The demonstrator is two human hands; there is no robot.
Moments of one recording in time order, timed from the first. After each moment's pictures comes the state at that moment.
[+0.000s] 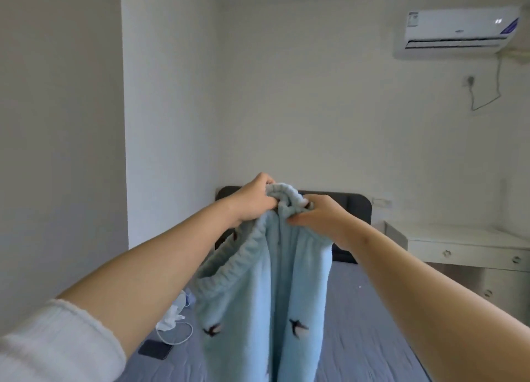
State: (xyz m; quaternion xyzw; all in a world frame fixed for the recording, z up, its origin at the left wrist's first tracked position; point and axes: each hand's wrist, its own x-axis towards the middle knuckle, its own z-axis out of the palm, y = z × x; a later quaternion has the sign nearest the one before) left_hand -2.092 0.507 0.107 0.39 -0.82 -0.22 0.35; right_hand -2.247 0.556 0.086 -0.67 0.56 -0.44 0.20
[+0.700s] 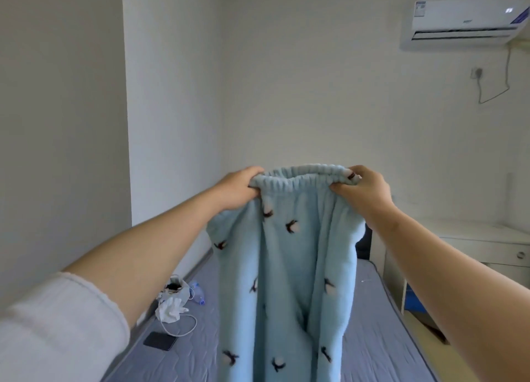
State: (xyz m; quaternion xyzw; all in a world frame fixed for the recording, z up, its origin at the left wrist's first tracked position) left_hand -2.066 0.475 0.109 0.40 -0.84 -0.06 0.35; right_hand -2.297 0.549 0.097 -0.53 0.61 -0.59 0.00
